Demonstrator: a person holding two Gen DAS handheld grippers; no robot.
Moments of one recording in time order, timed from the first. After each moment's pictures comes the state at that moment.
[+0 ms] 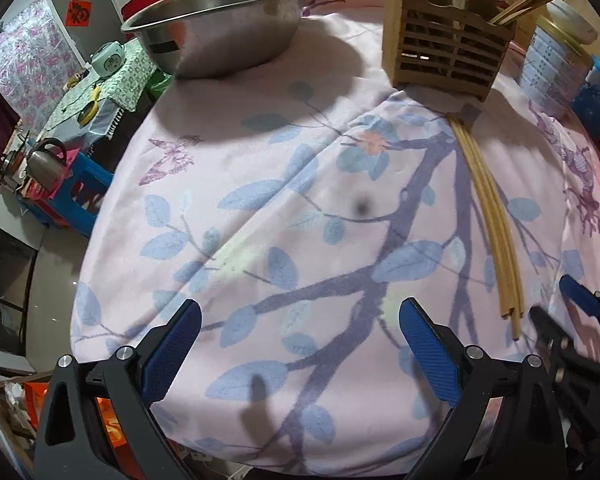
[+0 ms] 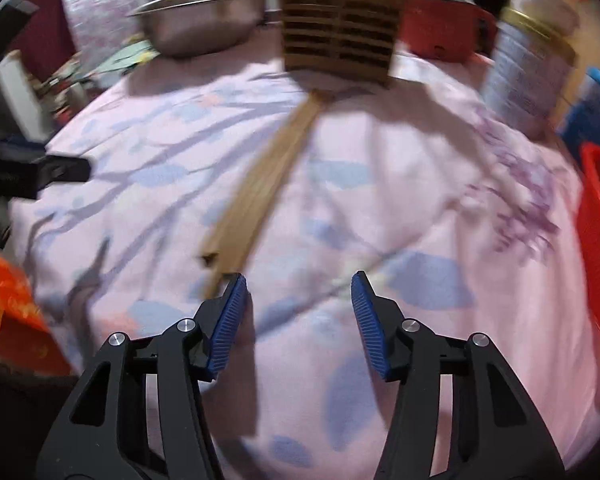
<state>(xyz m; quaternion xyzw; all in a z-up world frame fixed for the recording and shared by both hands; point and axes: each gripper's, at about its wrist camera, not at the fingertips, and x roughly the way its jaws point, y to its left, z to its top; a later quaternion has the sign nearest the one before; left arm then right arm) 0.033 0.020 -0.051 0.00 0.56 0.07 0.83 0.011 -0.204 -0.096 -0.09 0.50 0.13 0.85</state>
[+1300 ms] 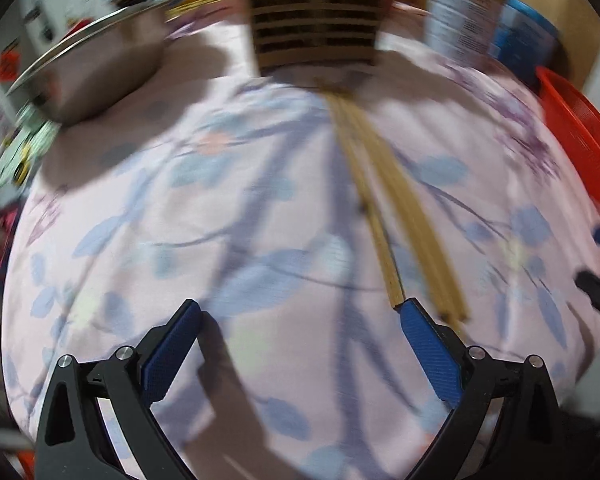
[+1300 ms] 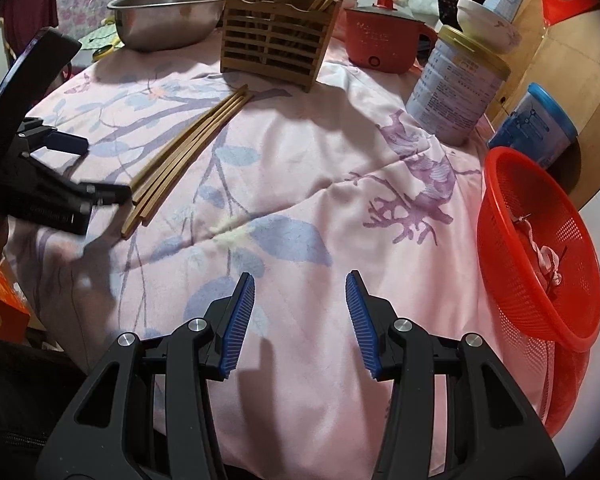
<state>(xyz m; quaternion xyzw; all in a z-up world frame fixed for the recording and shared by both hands) 0.051 -0.044 -0.095 0.04 0.53 -0.05 0.84 -0.016 -0.253 -0.064 -0.16 0.48 0.10 0.85</state>
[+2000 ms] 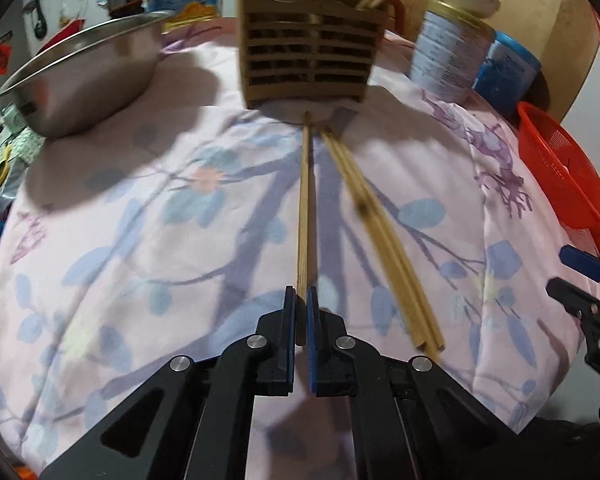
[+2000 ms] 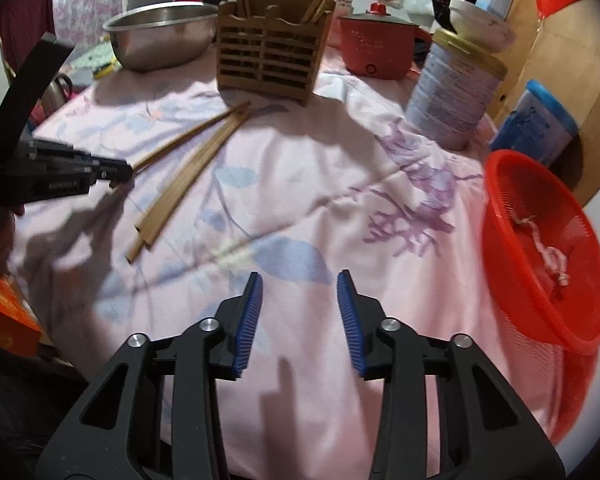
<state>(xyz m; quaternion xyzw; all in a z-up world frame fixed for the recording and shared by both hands) 0.052 -0.037 -0.078 0.00 0.50 -0.10 0.86 -0.002 -0.253 -0.058 -0.11 0.48 0.13 0.86</state>
